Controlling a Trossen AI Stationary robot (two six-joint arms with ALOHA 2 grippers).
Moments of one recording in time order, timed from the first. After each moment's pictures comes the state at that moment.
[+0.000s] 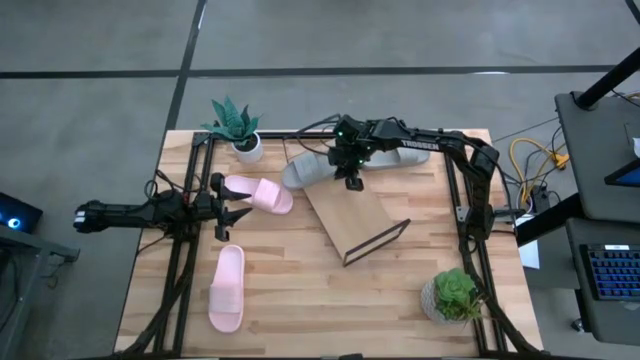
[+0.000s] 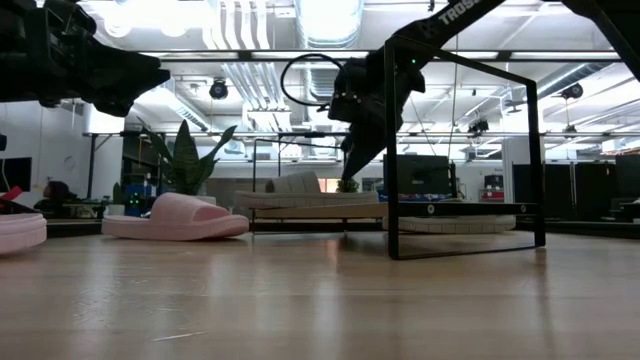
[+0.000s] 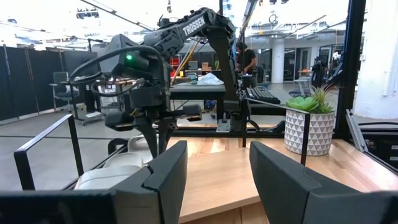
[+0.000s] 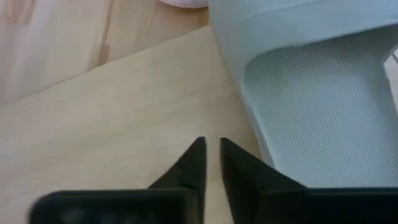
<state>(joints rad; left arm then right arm) -0.02 0.09 0.01 0.19 -0.17 0.06 -0.47 1.94 1.51 -0.72 -0.39 -0.53</state>
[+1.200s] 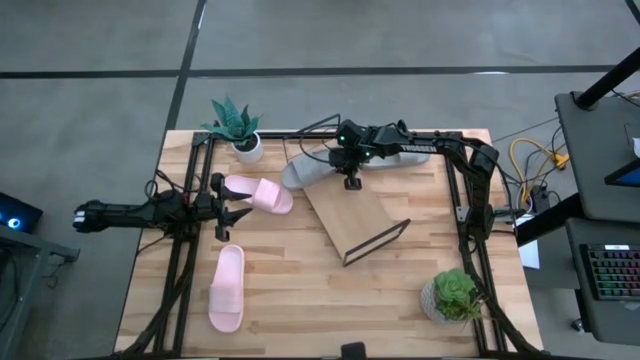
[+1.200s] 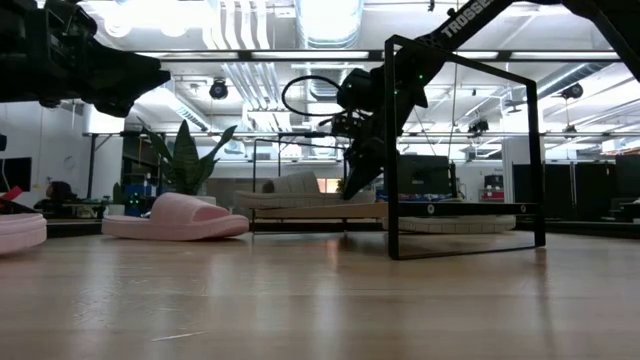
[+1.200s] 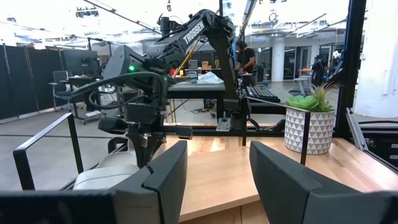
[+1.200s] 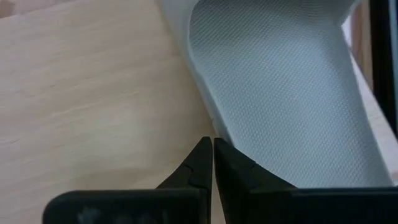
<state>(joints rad) -0.02 0.10 0.01 0.19 -0.17 0.06 -0.48 1.94 1.40 -0.50 -0.21 -0.58</state>
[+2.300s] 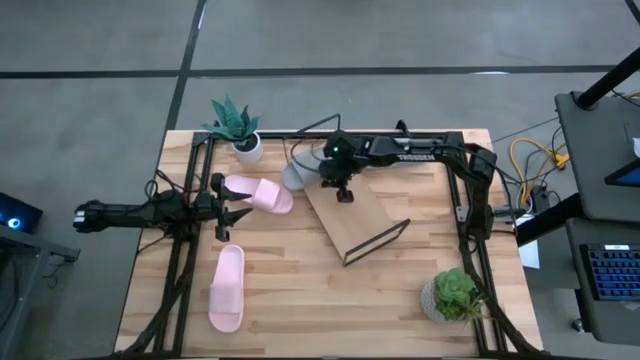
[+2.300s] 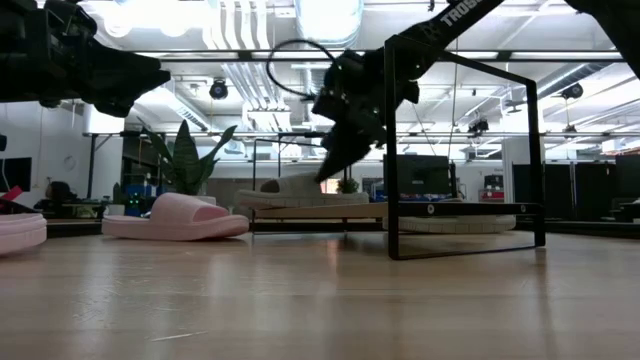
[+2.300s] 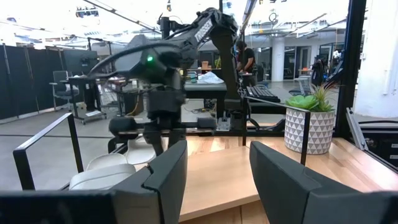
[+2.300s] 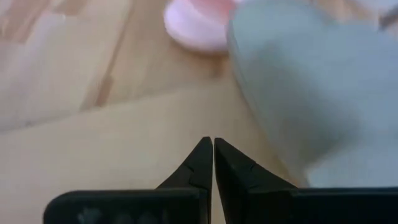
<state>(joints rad) -0.02 0.10 0.01 0.19 -0.17 0.06 -0.38 1.94 1.40 -0.40 -0.36 -0.54</state>
